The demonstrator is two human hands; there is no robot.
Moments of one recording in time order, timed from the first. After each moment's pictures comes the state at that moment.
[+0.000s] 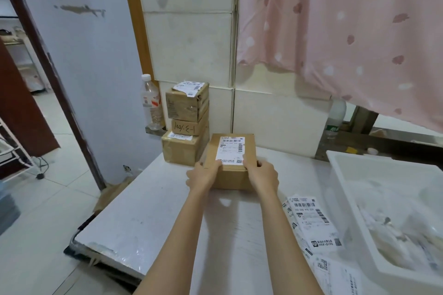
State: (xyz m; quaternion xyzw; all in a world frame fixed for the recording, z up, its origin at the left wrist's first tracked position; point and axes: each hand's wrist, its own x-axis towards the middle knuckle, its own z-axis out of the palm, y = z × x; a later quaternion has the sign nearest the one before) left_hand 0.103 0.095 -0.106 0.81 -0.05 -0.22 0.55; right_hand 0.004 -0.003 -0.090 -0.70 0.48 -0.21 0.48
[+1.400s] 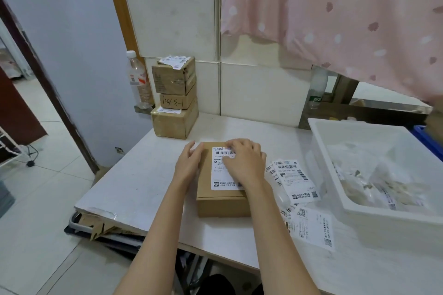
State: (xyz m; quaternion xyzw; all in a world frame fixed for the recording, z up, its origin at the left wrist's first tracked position) left_hand 0.067 0.142 -0.128 0.74 -0.16 -0.24 0.61; right_hand -0.045 0.049 -0.093 -0.89 0.34 -0.17 0.23
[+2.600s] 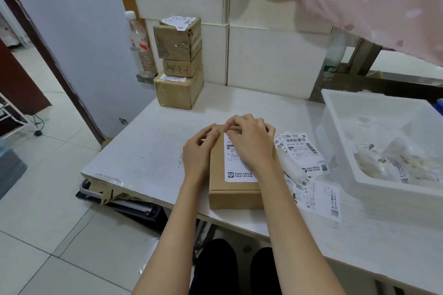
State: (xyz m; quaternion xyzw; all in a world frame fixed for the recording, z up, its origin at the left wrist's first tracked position) left_hand 0.023 0.156 -0.152 0.70 -0.17 -0.15 0.68; right_hand -0.052 0.061 -0.108 -0.89 0.30 -0.24 0.23
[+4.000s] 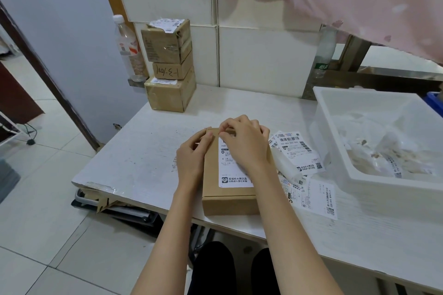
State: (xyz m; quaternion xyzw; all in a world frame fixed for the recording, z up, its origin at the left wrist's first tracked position) left_hand 0.023 0.156 -0.156 0.70 -0.19 -0.15 0.68; right_hand -0.053 0.059 -0.109 -0.89 0.32 -0.23 0.23
